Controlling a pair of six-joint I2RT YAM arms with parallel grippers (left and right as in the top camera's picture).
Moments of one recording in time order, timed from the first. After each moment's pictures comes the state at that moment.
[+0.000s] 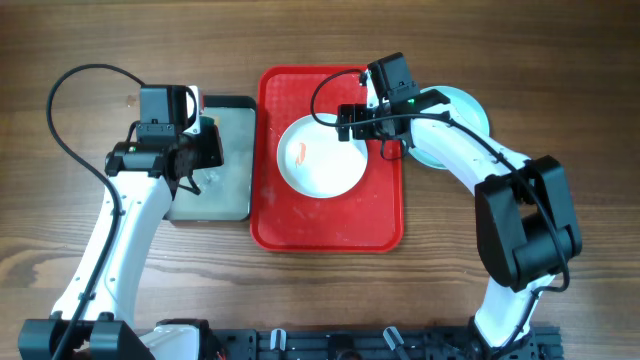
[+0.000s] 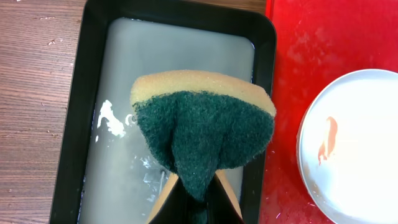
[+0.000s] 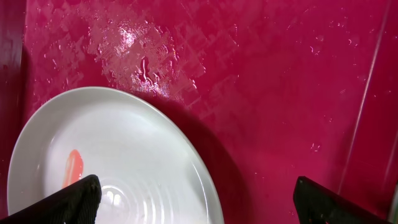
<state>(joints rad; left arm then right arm) -0.04 1.41 1.04 -0.67 0.01 -0.16 0.39 1.98 1.35 -0.47 -0.17 0.32</state>
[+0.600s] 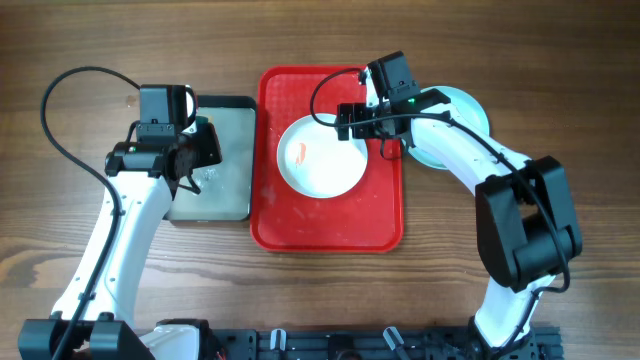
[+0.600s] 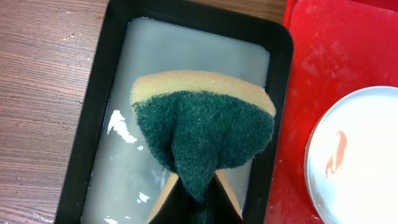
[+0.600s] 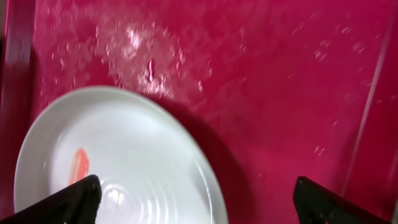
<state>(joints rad) -0.04 1.41 1.04 -0.67 -0.04 -0.22 0.39 1.98 1.35 -0.48 -0.19 0.30</state>
